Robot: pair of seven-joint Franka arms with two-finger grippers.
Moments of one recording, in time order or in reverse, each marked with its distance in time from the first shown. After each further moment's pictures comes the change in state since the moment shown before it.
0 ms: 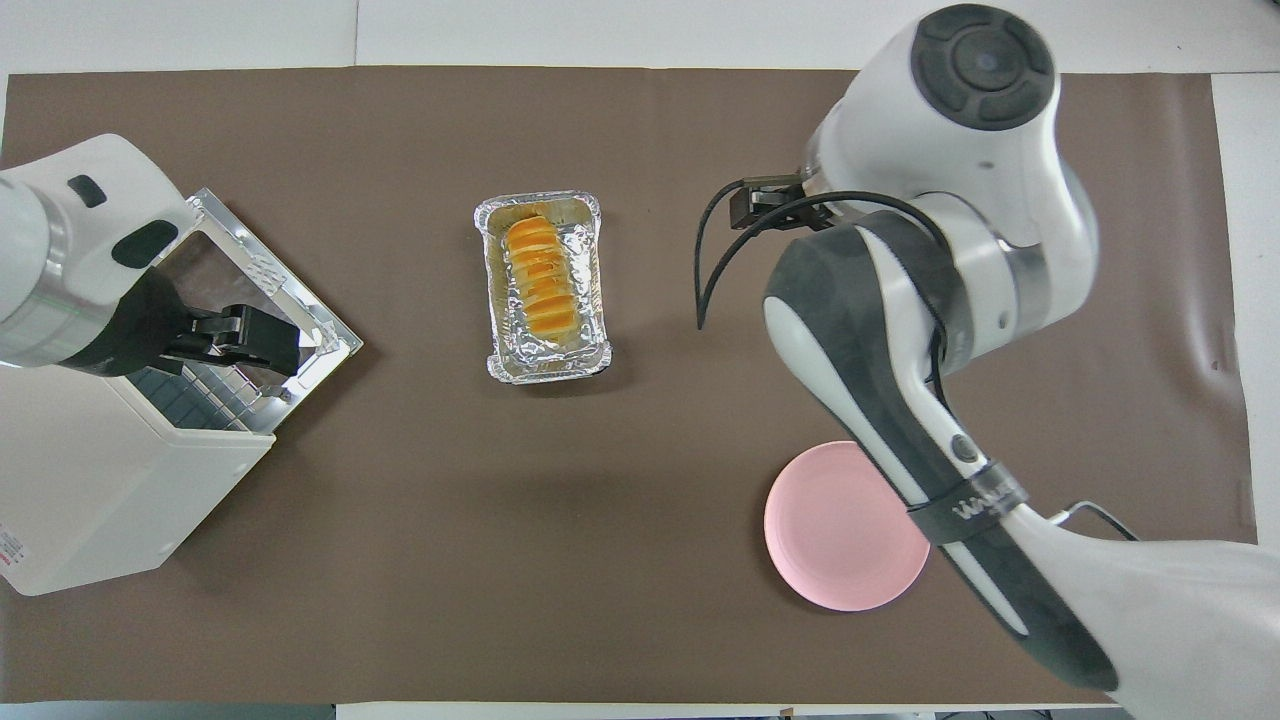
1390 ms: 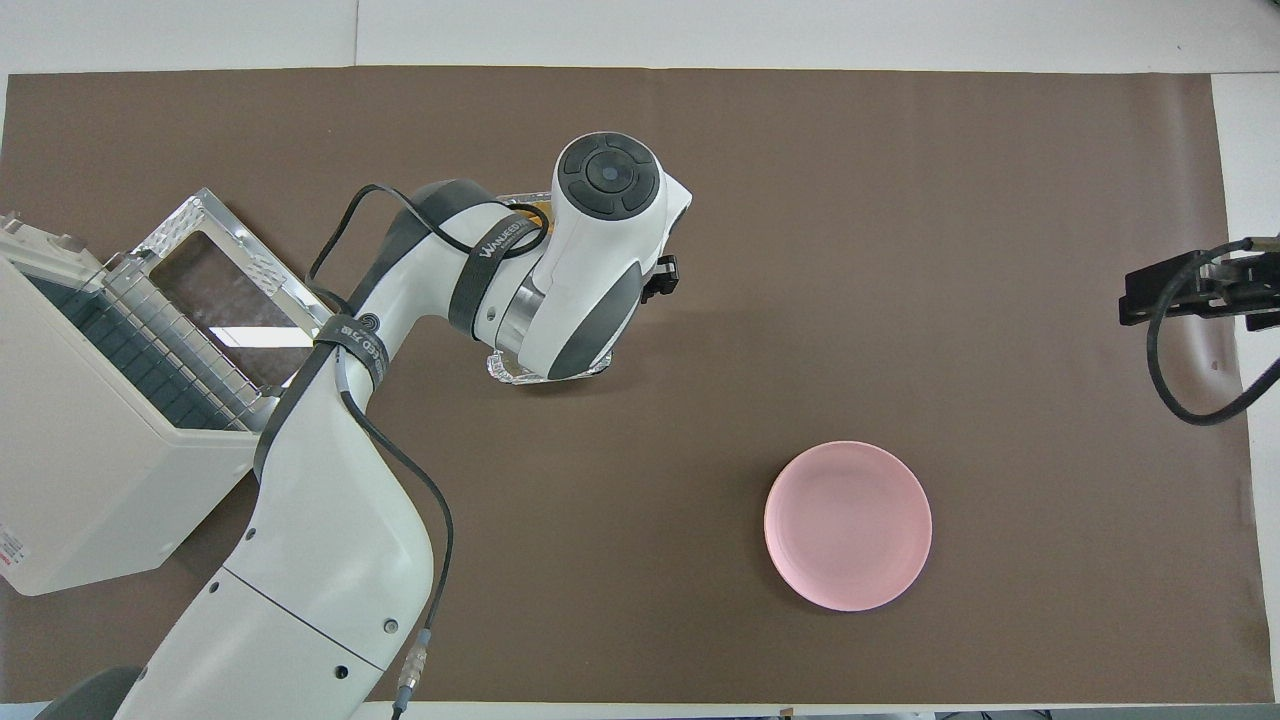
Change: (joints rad) left arm -0.377 0.679 0.009 0.313 0.092 0.407 -0.516; right arm -0.317 -0.371 -0.002 -0.119 0.000 -0.370 -0.251
